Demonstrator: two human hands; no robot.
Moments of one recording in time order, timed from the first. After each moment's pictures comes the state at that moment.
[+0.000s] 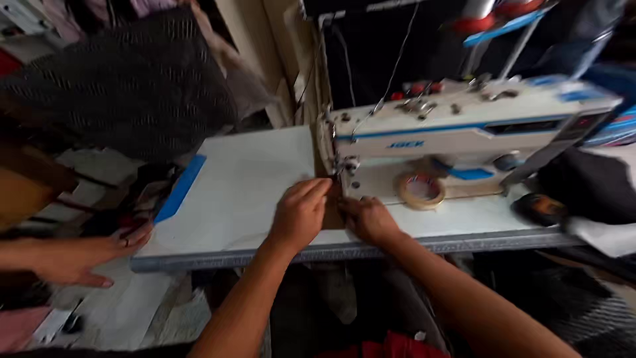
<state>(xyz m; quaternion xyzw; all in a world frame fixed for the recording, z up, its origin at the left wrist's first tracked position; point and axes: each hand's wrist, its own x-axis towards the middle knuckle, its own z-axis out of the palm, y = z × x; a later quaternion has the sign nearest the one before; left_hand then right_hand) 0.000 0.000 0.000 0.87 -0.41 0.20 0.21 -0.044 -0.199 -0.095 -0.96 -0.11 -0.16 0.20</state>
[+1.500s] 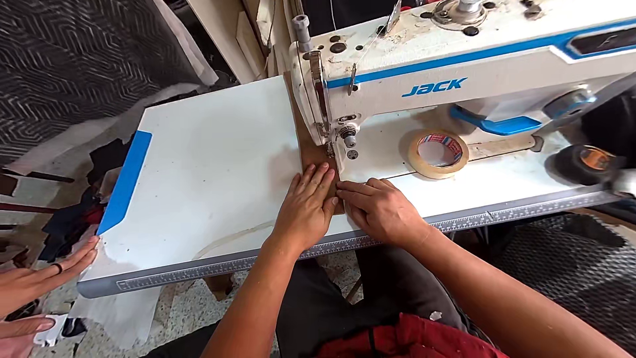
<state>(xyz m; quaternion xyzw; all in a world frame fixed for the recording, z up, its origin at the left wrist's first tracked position) 0.030 0.006 -0.091 0.90 -0.42 0.00 0.08 -0.064 -0.194 -0.105 -0.95 -0.14 -0.23 0.19</state>
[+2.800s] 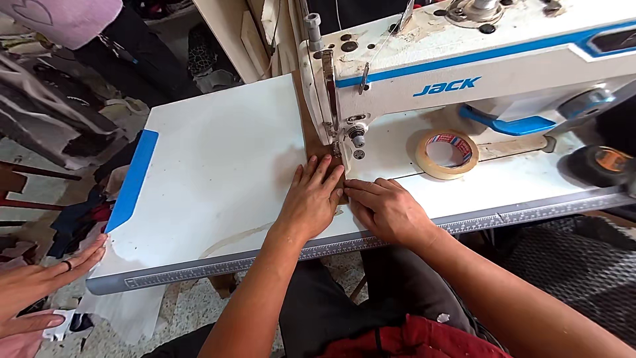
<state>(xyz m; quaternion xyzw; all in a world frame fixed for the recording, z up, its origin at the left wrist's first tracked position) 0.044 -0.003 -0.080 0.90 -0.43 0.00 0.04 -0.063 -0.194 -0.107 -0.94 -0.14 -0.24 0.19</state>
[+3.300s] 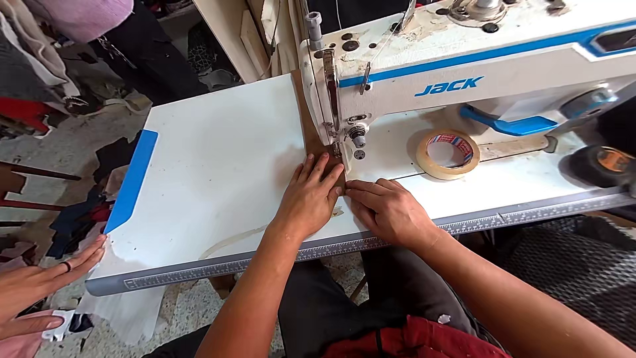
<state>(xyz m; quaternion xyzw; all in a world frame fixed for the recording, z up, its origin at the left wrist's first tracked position) 0.051 -0.003 -0.077 0.90 -0.43 0.00 0.04 -0.064 -0.194 -0.105 -0.94 -0.13 -0.24 0.20</state>
